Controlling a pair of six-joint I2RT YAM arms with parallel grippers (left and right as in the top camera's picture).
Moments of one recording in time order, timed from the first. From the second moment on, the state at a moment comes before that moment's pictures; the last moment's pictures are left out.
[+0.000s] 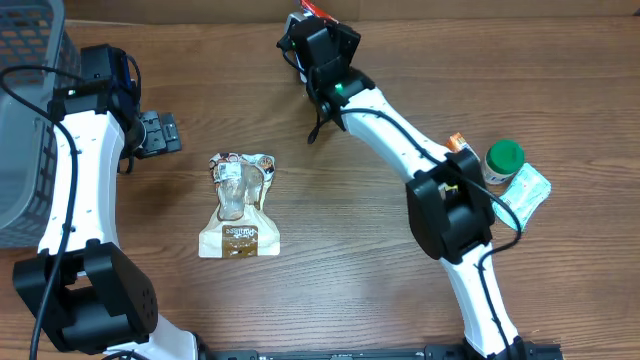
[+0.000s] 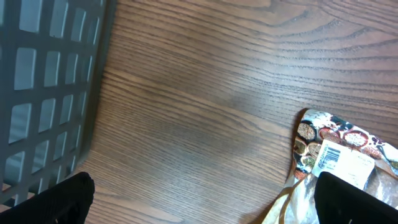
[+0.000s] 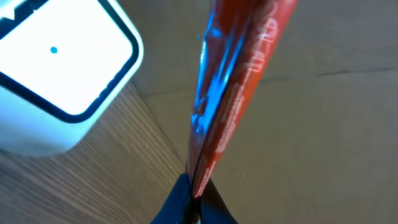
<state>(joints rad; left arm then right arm) 0.18 1.77 1.56 -1.10 -0.15 -0.12 0.55 2.40 2.03 -0.17 0.73 -0.92</state>
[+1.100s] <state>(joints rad) 0.18 1.77 1.56 -1.10 -0.15 -0.12 0.54 2.62 2.03 0.02 0.94 -1.01</state>
